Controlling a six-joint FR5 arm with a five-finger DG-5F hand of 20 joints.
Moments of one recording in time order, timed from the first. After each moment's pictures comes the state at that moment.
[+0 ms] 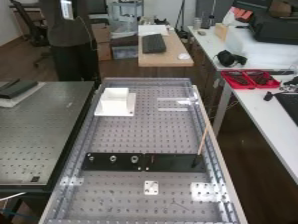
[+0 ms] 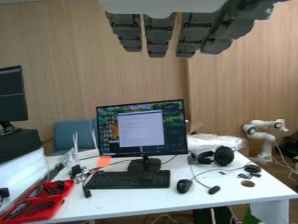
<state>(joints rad) 1.56 -1.57 -1.60 -3.12 -1.55 -0.68</state>
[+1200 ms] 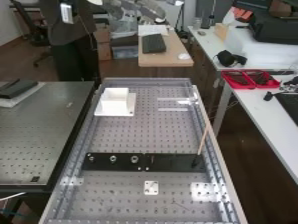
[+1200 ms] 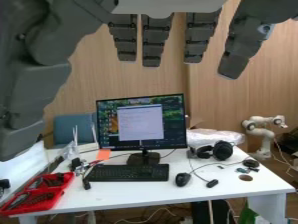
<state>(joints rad) 1.56 -1.58 -1.60 -3.13 -1.56 -0.70</state>
